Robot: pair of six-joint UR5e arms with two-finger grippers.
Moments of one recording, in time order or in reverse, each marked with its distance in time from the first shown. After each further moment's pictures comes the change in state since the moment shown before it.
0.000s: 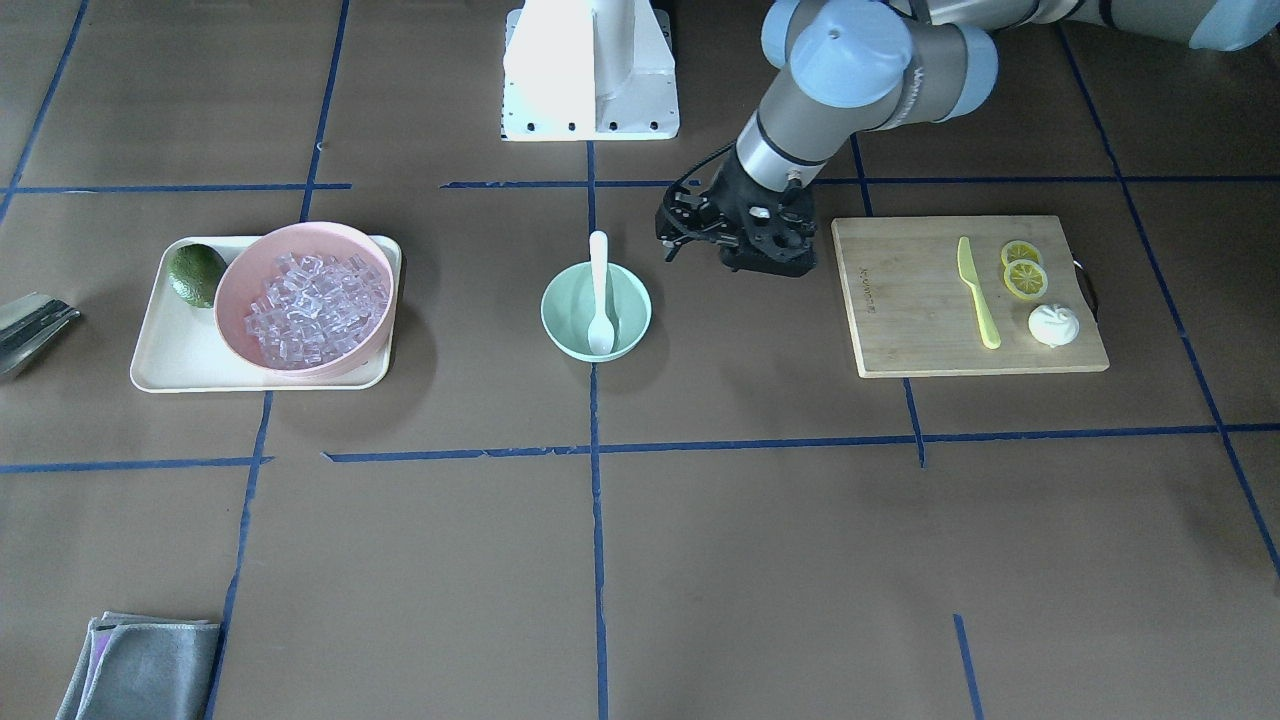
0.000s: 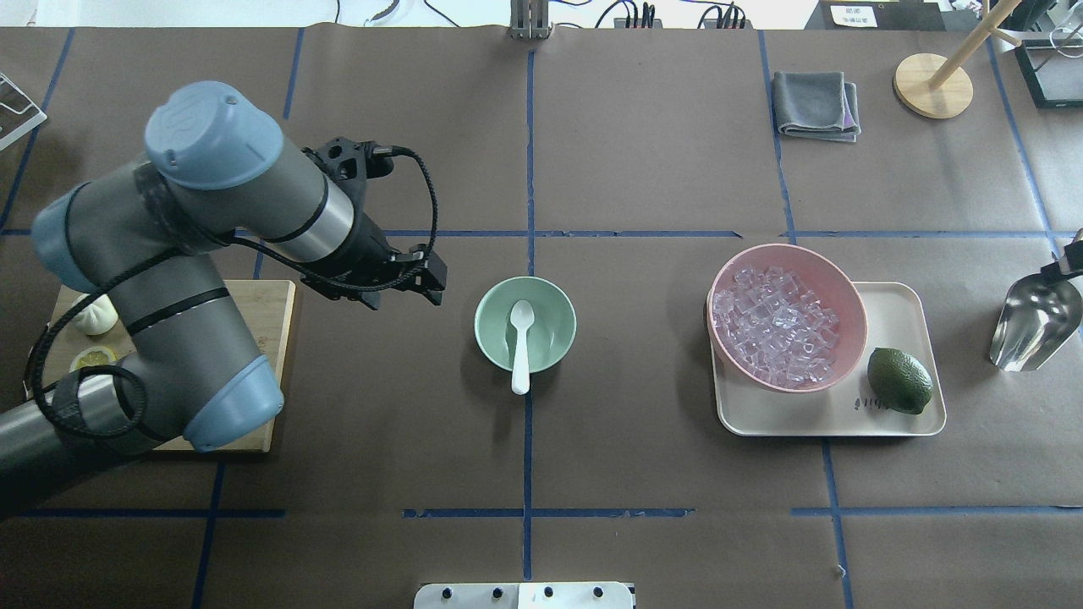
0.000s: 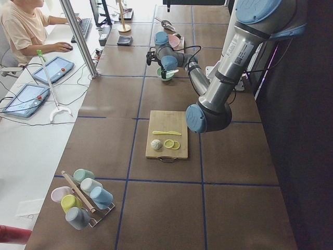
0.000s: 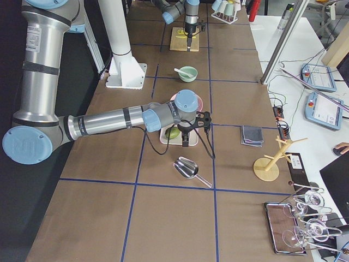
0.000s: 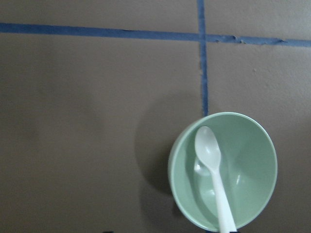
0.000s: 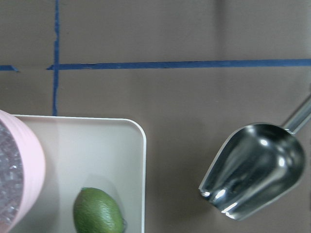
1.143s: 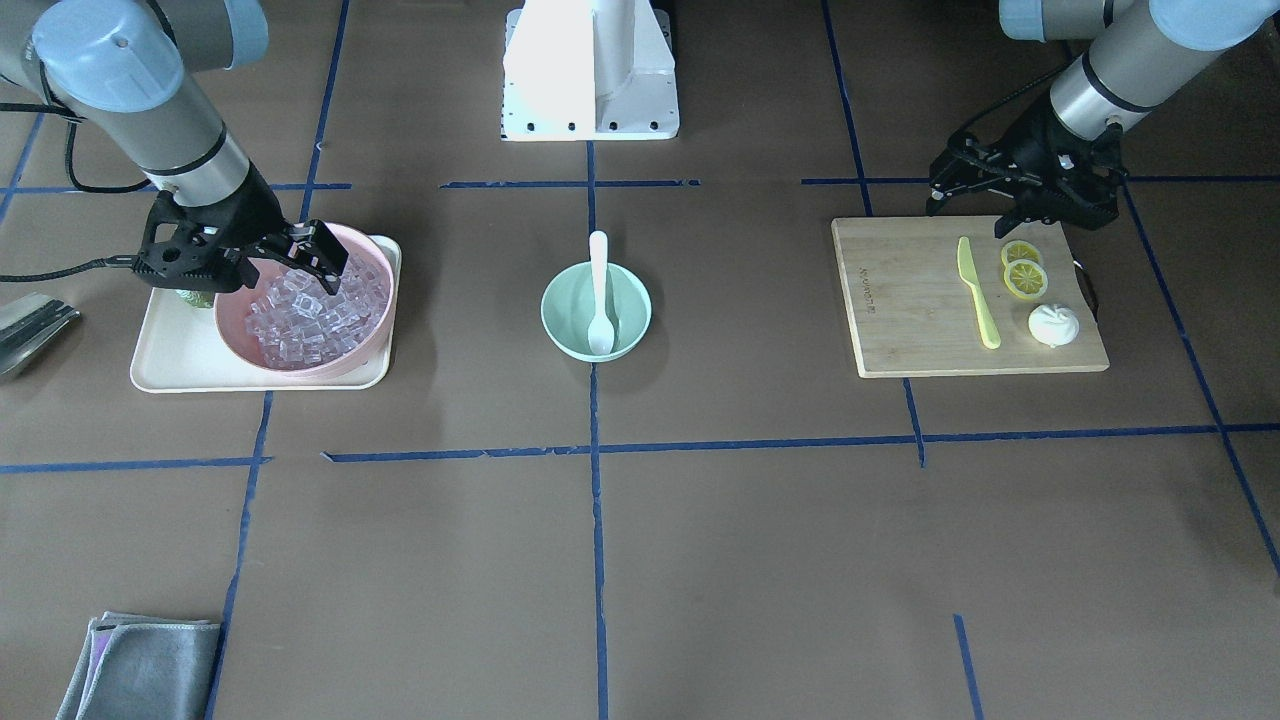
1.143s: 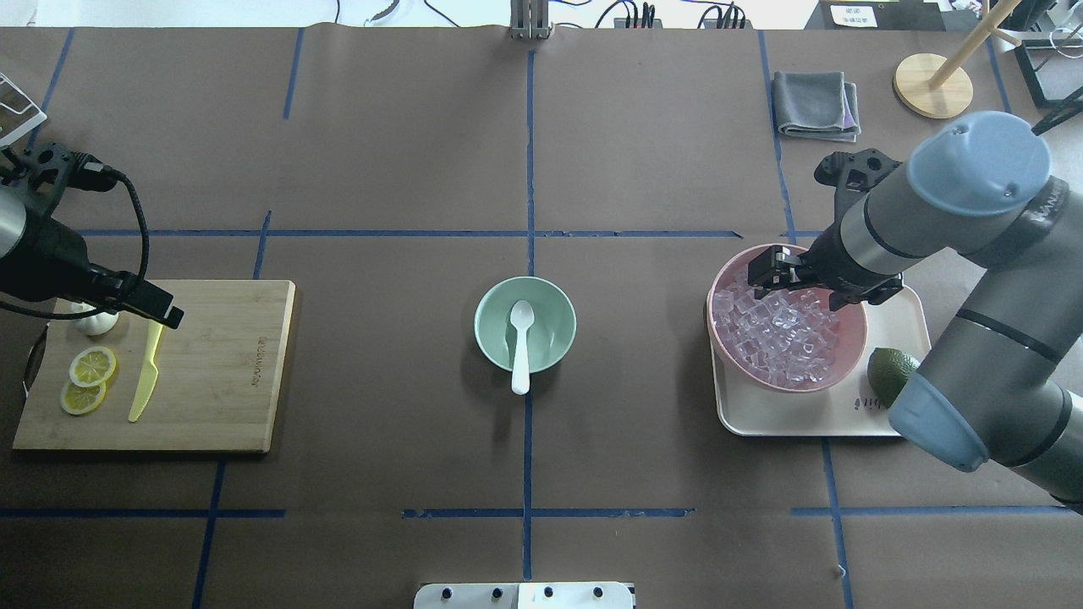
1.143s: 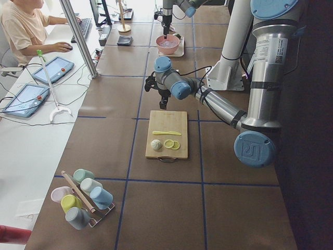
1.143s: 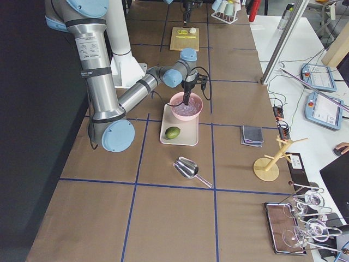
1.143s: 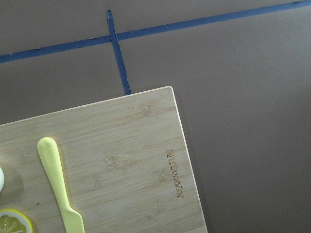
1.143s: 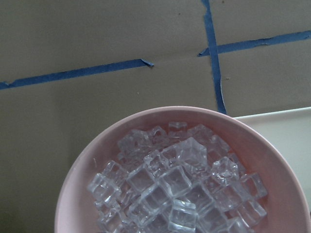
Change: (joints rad) left arm -0.237 0.465 -0.210 -0.005 -0.146 0.496; right arm -0.508 0.394 0.015 -0.243 -0.424 0.582
